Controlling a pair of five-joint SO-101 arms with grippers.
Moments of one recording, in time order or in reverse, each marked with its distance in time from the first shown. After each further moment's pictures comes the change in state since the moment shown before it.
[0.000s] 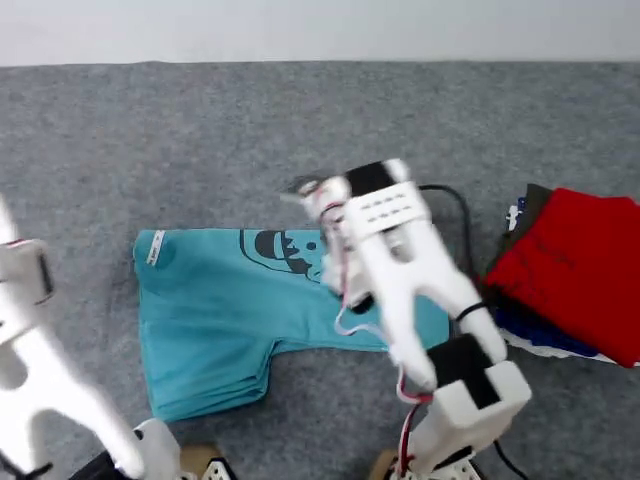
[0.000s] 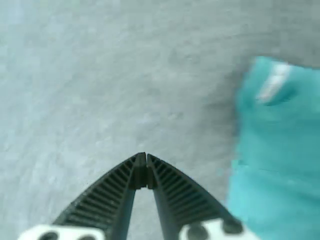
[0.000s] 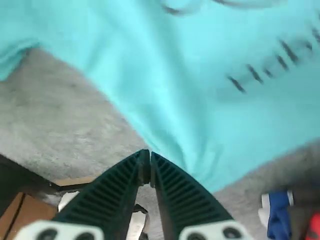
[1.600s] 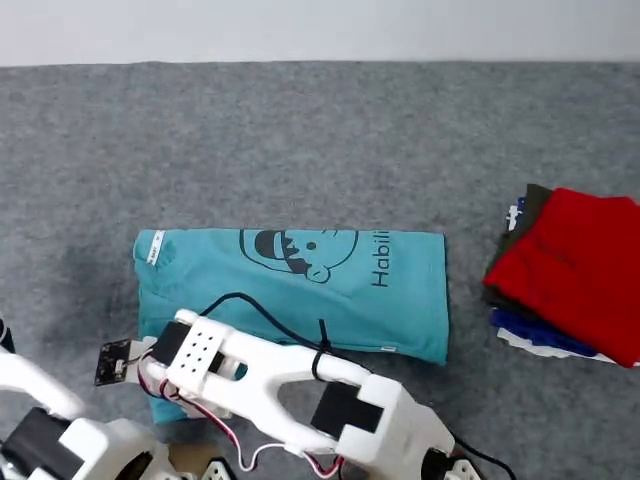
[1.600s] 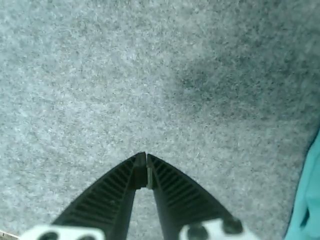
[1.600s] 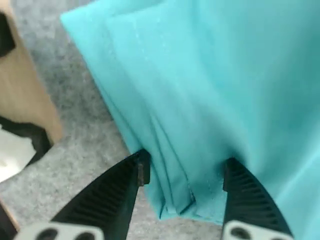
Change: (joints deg) left arm -15.2 21.6 2.6 -5.5 -13.4; right arm -40.6 20.4 -1.8 -24.7 0.5
